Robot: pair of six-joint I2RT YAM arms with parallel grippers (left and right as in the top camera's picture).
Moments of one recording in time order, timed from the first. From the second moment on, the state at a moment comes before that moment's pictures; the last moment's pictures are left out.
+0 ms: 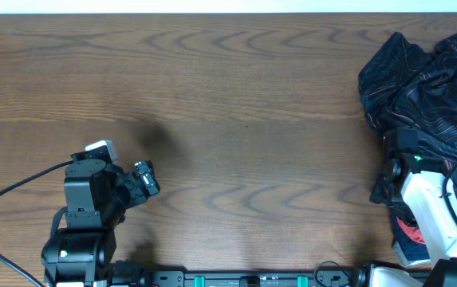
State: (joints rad) left arm 0.00 0.68 0.72 -0.86 0.05 -0.38; right arm -0.13 1.34 0.73 -0.96 0.43 0.41
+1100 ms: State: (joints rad) left arm 0.00 0.68 0.72 -0.82 0.05 -0.38; right arm 0.15 1.27 1.05 -0.84 -0.35 0.06
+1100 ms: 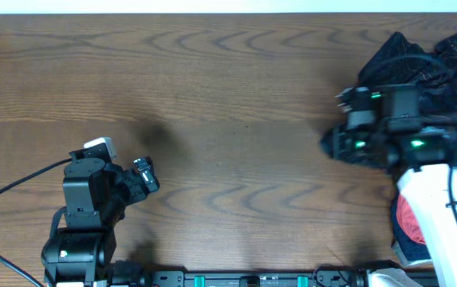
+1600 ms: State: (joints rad) left arm 0.00 0.68 0.72 -0.81 0.05 -0.38; right arm 0.71 1.51 0.96 -0.24 -0.38 0.07
